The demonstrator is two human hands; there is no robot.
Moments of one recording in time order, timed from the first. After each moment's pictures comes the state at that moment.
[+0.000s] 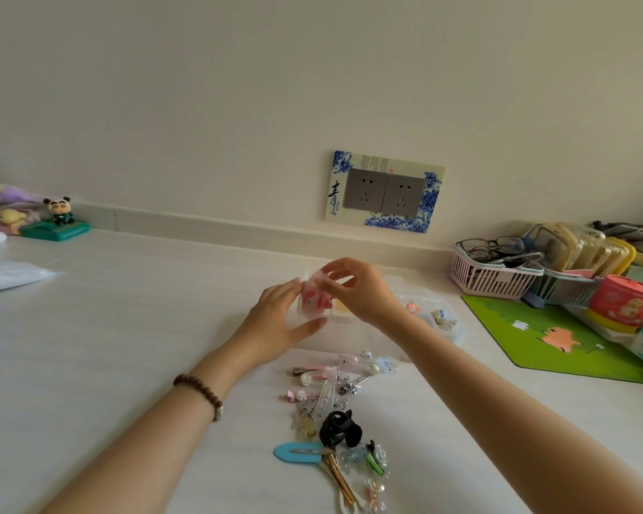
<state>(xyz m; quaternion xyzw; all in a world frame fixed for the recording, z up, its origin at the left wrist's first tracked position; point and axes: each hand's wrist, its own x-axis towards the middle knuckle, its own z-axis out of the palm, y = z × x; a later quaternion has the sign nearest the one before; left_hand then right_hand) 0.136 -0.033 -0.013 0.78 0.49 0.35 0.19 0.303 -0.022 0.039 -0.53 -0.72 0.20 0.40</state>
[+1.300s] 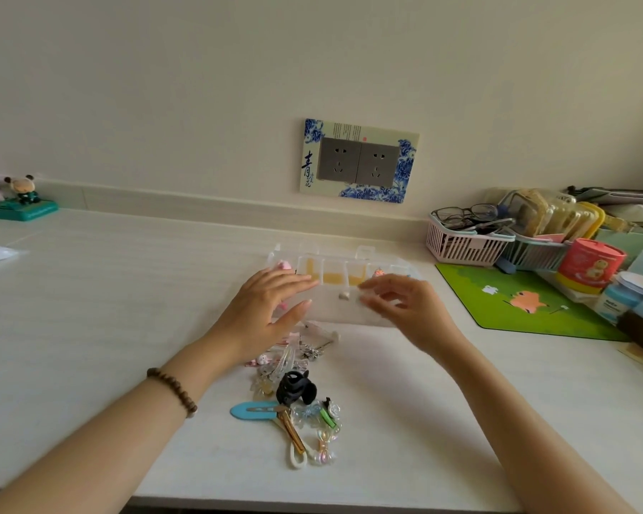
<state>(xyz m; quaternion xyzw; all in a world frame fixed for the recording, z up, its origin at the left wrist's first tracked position) 0.162 -0.063 -0.024 0.85 0.40 0.33 0.06 0.400 -0.097 0.009 -0.50 -0.71 0.23 0.45</state>
